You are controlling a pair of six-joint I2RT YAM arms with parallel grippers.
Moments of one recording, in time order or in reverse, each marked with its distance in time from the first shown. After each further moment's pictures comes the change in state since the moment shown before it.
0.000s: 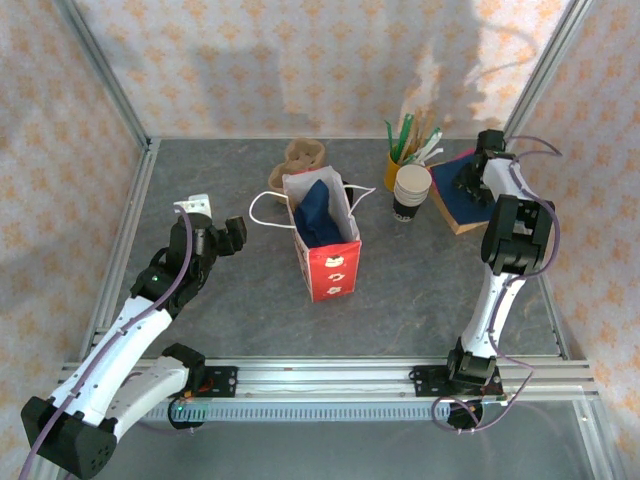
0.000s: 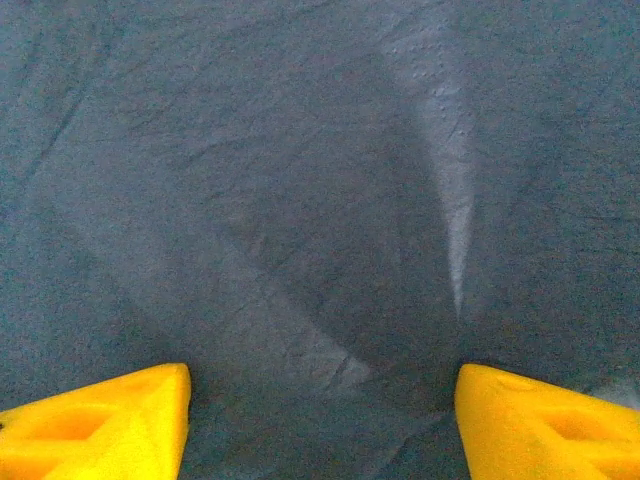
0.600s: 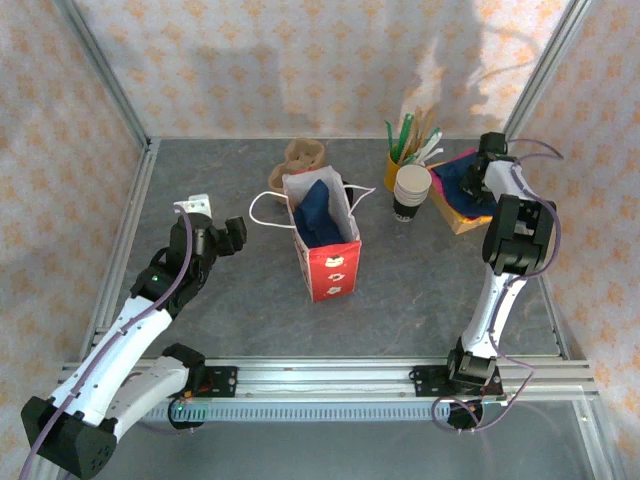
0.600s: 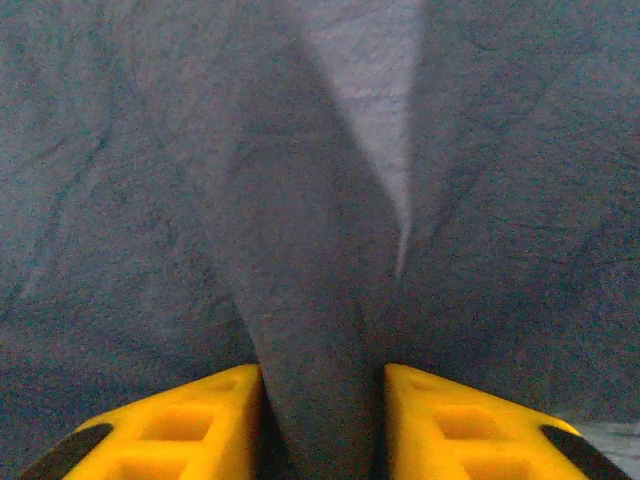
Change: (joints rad) left arm 0.000 0.000 0.000 0.000 0.000 0.000; right arm -0.011 -0.001 -0.021 0.026 -0.005 0.001
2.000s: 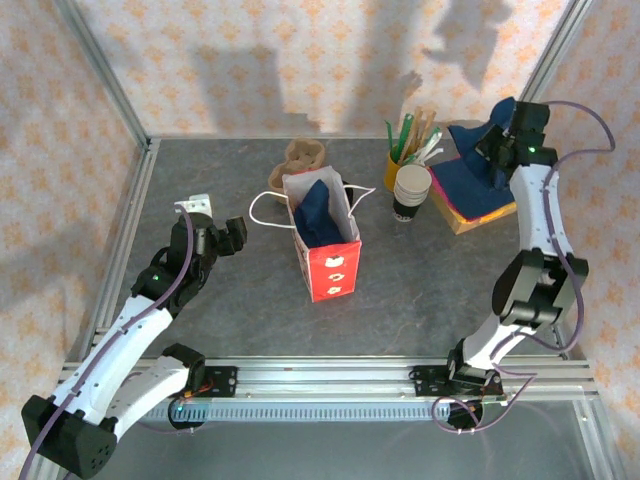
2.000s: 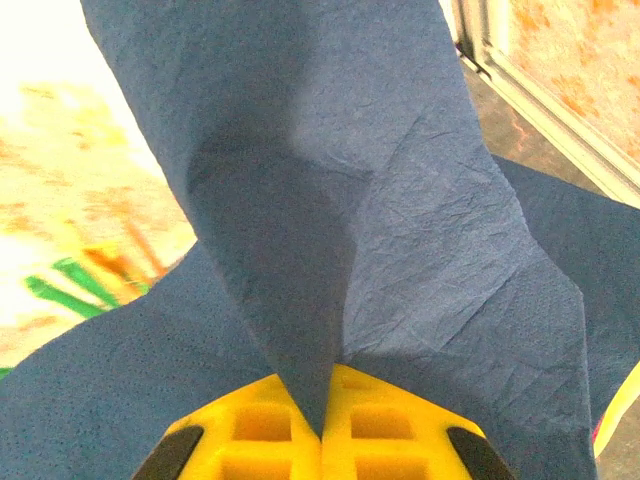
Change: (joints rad) left arm 0.000 0.006 0.000 0.000 0.000 0.000; right arm 0.001 -0.507 -0.077 0.032 -0.182 0.055
